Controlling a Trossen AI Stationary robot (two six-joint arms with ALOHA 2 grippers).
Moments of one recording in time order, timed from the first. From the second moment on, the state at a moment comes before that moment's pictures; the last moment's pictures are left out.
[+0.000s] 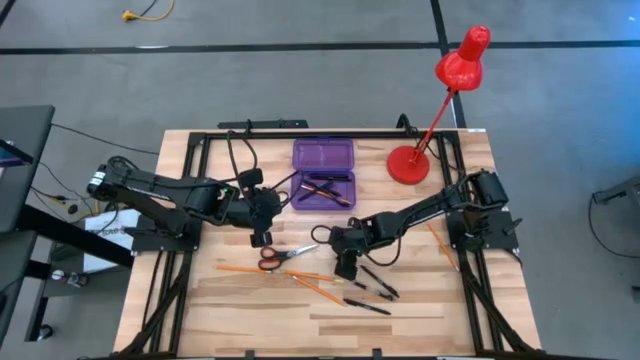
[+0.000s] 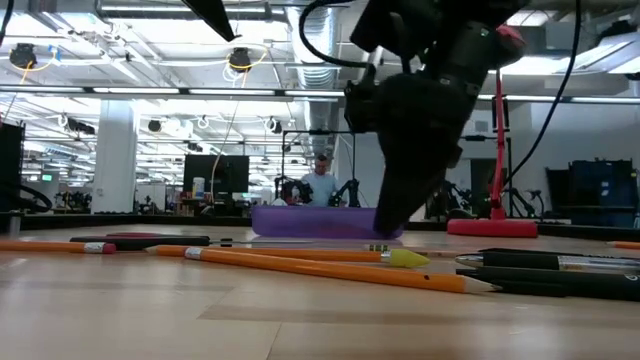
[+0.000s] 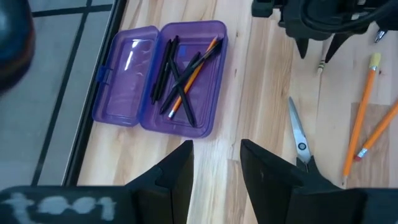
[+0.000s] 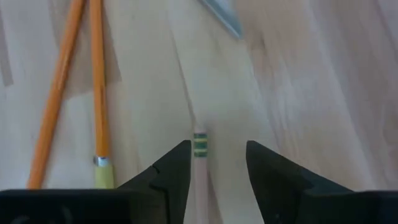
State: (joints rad) left arm -0.25 1.38 1.40 -1.08 -0.50 -0.23; right arm 0.21 1.87 1.10 -0.33 0.01 0.45
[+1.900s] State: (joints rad) left arm -0.33 1.38 1.40 -1.12 -0.59 -0.32; right arm 0.18 1.98 1.24 -0.57 -0.04 0.33
